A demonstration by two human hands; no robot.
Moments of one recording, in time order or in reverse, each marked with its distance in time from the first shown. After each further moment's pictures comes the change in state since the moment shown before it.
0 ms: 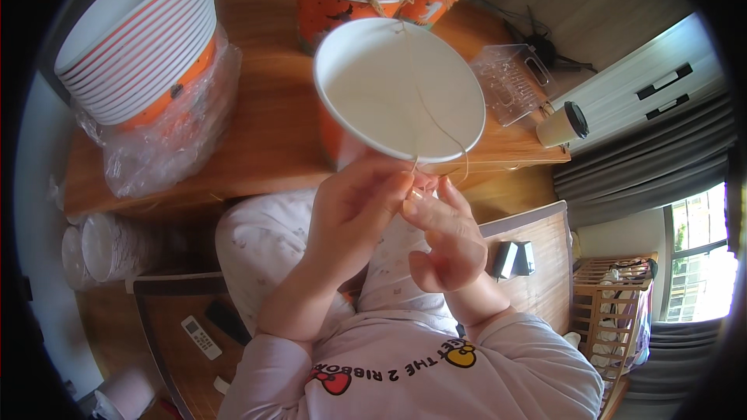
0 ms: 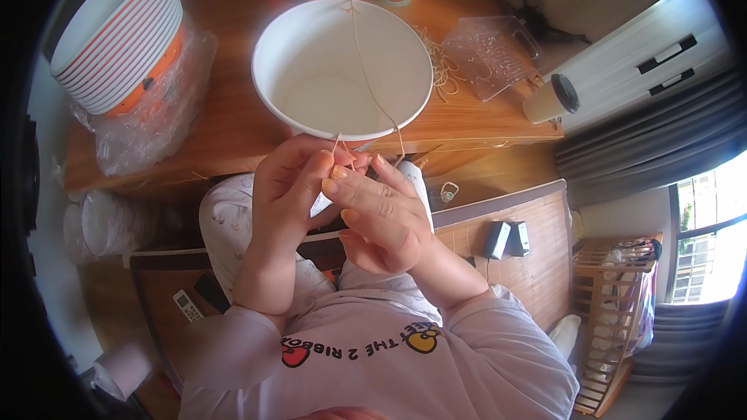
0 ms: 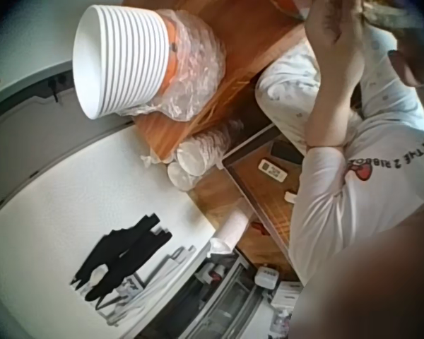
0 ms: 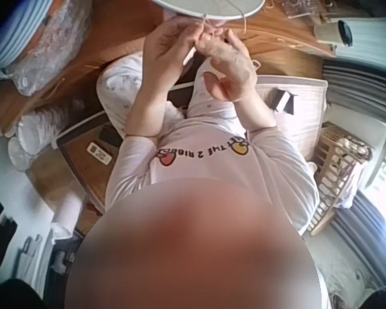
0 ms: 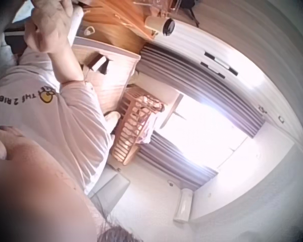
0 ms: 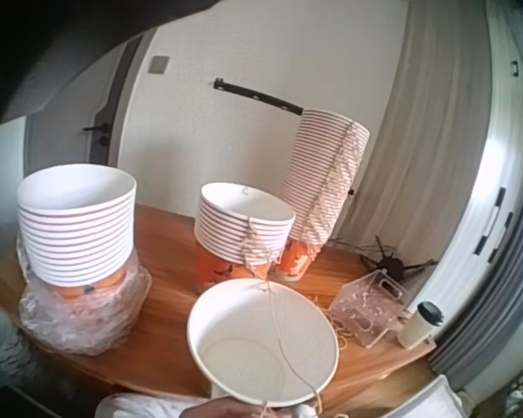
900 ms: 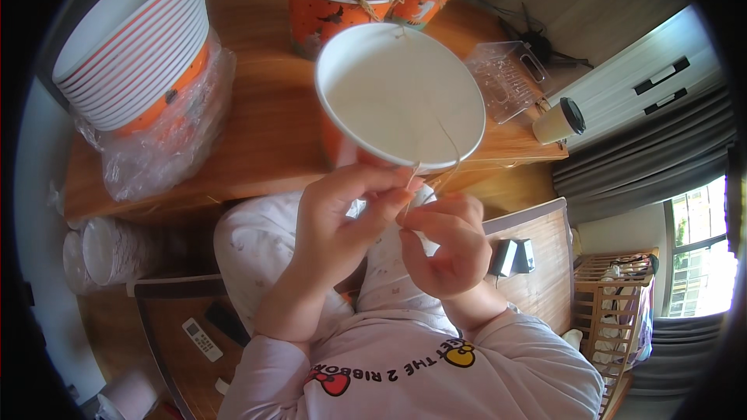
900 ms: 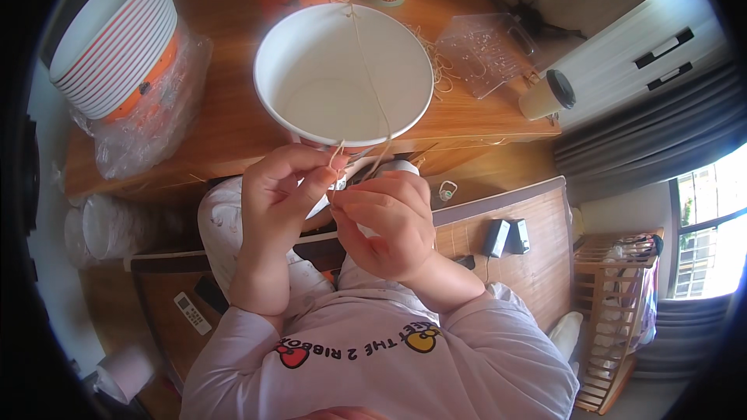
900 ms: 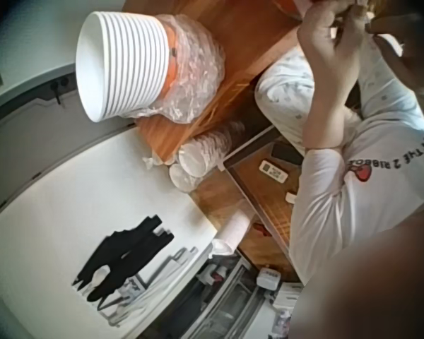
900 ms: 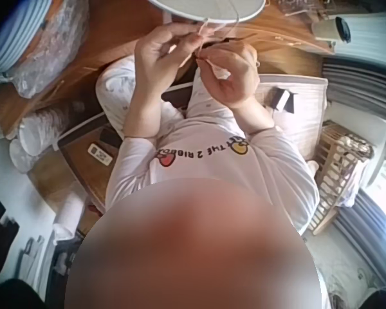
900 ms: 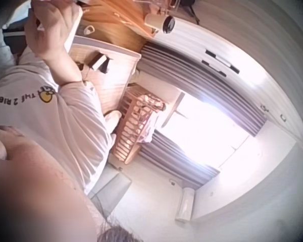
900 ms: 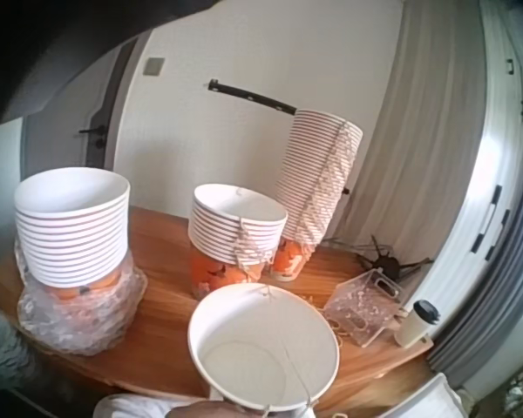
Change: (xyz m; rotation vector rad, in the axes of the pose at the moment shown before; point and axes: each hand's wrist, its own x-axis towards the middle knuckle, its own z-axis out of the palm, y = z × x) left_hand -0.003 0.005 -0.005 0.211 -0.007 0.064; right_hand 0.005 -0.016 0.004 -0.158 0.176 0.158
